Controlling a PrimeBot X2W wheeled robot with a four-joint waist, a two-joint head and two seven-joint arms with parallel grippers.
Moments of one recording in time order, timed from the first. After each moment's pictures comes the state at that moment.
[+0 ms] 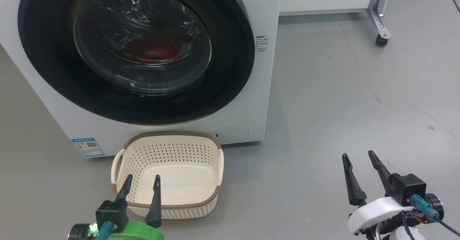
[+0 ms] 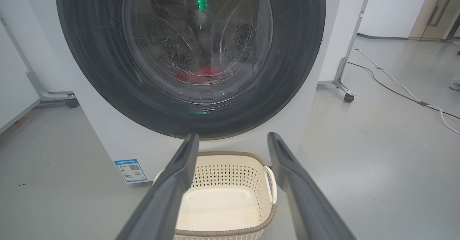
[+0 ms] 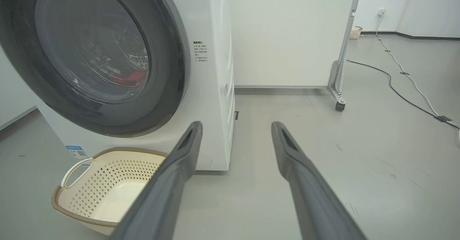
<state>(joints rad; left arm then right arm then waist) -0.02 0.08 -0.33 0.29 -0.39 0.11 -0.25 0.01 -0.17 0.25 0.25 0.36 -0.05 -0.25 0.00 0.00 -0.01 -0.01</state>
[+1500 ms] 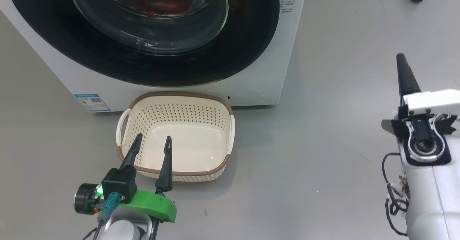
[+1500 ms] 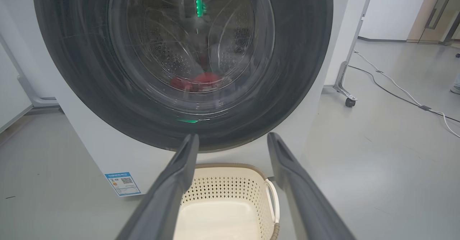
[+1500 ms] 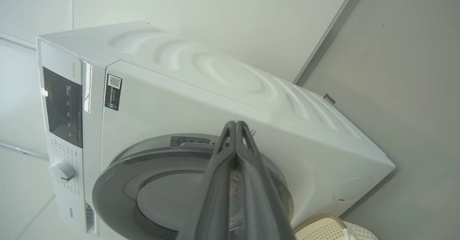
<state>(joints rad) -0.14 0.06 -0.35 0.22 -0.35 0.11 -0.25 -0.39 -0.06 -0.07 0.28 1.27 0.10 0.05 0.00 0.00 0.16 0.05</state>
